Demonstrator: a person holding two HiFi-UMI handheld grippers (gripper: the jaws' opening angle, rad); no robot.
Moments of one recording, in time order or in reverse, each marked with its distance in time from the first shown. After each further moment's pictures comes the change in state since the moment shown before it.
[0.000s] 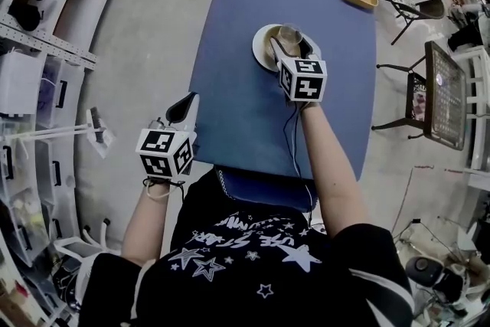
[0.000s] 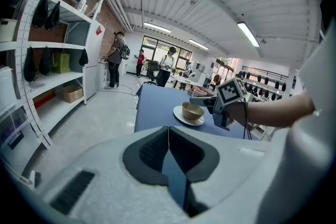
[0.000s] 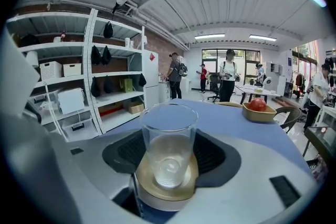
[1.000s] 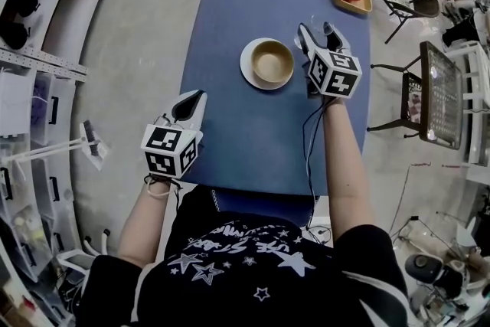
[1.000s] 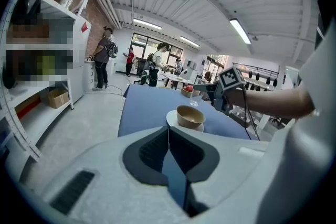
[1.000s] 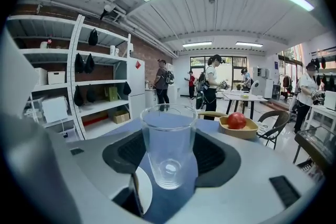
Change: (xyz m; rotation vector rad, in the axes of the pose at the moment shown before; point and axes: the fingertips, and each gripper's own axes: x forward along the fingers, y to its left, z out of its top) left arm 0.074 -0.017 0.029 0.063 0.024 -0.095; right arm 0.007 -0.117 0.052 0.047 -0.084 -0.109
